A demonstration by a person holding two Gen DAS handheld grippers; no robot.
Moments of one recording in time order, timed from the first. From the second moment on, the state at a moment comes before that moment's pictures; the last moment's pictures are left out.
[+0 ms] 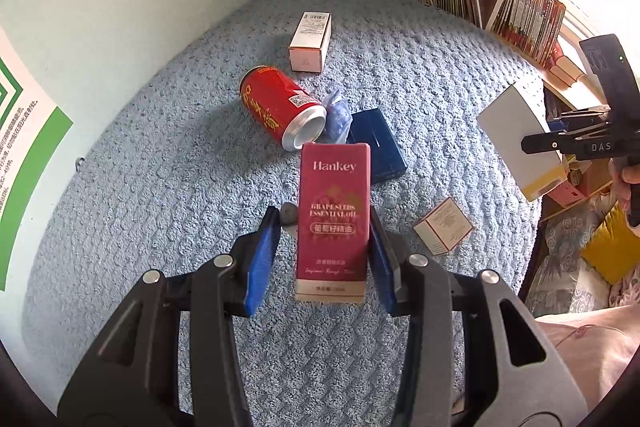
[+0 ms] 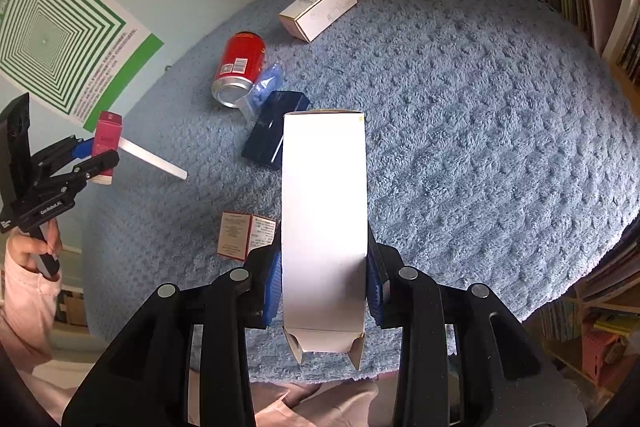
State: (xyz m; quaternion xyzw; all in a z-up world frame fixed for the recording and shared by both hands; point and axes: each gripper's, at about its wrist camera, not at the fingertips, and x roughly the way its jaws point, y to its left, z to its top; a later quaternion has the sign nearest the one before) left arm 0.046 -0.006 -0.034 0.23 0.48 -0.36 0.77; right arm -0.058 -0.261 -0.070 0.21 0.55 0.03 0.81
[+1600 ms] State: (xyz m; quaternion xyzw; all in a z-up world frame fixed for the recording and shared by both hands) left arm 0.043 0.031 -0.092 0.25 0.54 -0.29 0.75; right arm -0.034 -0.233 -0.114 0.18 0.60 0.04 0.78
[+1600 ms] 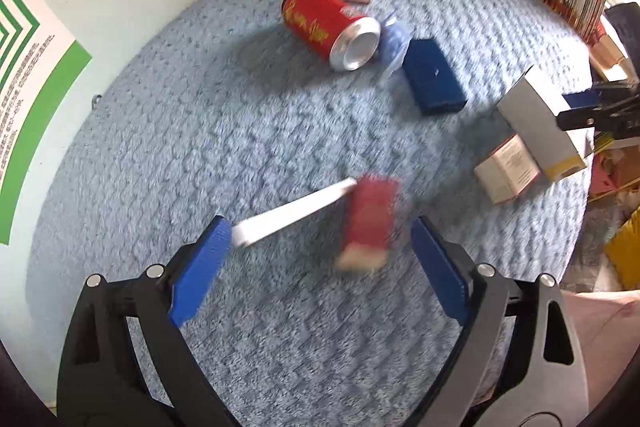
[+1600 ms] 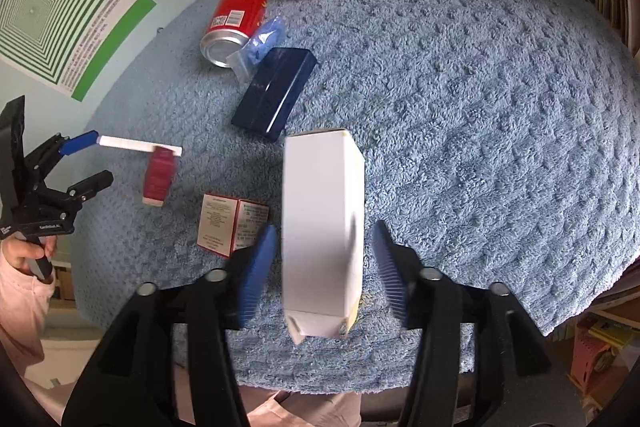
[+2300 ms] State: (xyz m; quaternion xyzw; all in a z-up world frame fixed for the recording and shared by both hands) left arm 0.012 -0.010 -0.147 0.24 0.59 -0.36 0.68; right arm -0.028 -0.218 -0.127 0.14 0.62 0.05 0.77
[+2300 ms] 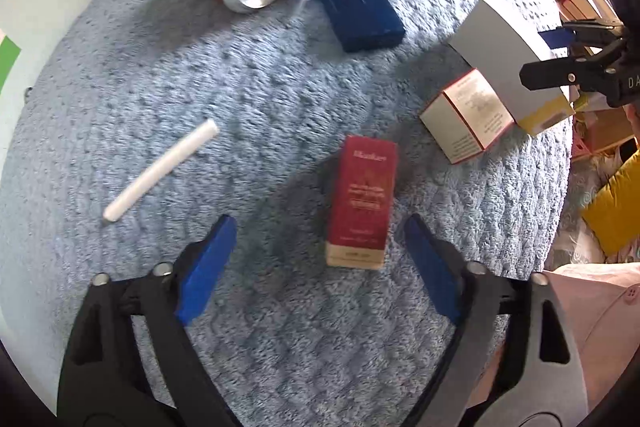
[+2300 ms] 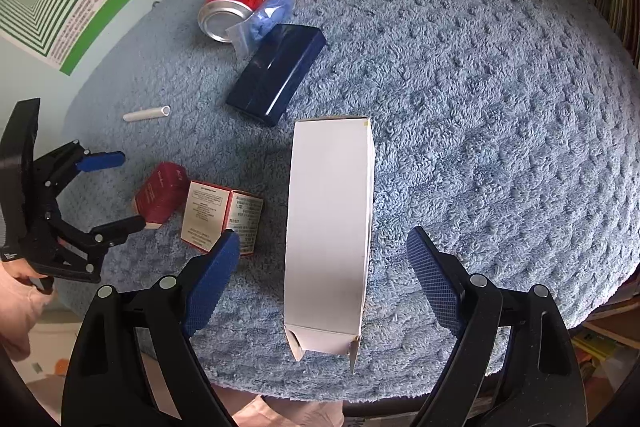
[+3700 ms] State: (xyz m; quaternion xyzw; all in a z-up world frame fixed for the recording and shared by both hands) left arm -0.082 -0.190 -0.066 0.32 0.48 -0.51 0.64; right arm -0.228 -0.355 -0.078 0.27 0.54 -0.11 0.79
